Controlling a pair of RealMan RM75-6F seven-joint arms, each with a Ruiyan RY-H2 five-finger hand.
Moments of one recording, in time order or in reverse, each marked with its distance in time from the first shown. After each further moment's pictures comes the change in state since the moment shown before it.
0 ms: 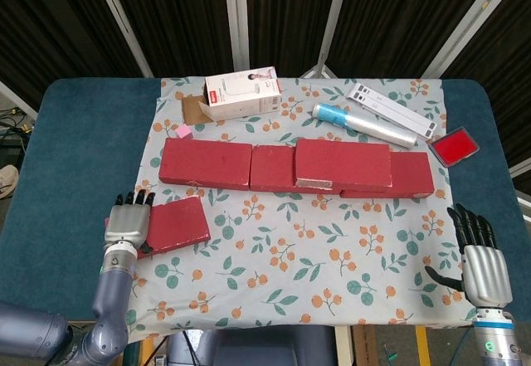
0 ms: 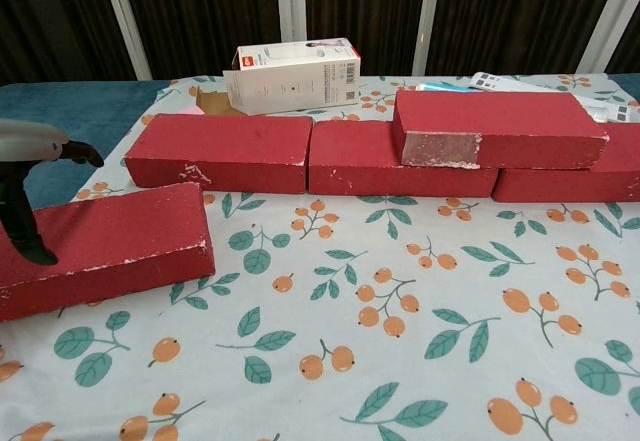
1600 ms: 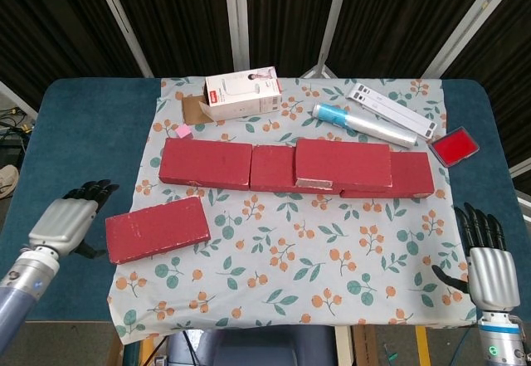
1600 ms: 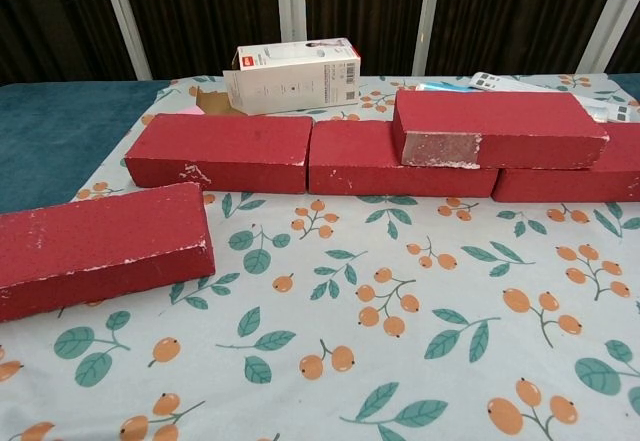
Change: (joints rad) left arm 0.330 0.701 -0.043 -0.260 0.485 -0.563 -0.320; right arm 0.073 -0.014 -0.125 0.025 0.034 0.154 -0.036
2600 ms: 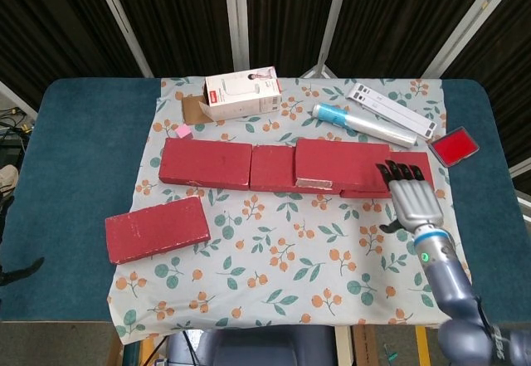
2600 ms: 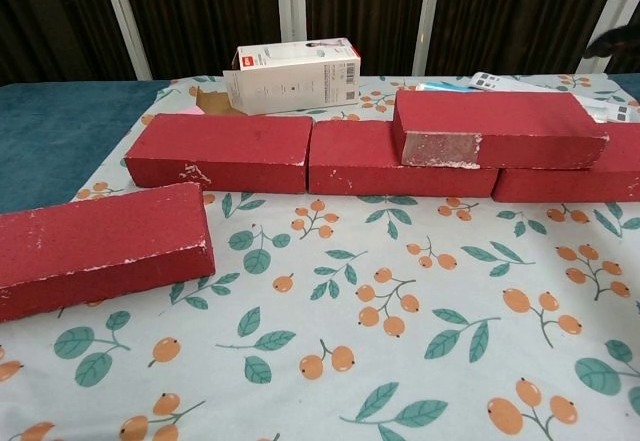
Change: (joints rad) left arm 0.579 -0.258 0.055 0.351 0.673 0.518 -0.432; right arm 0.649 0.248 0.083 -0.432 0.772 -0.464 -0.387
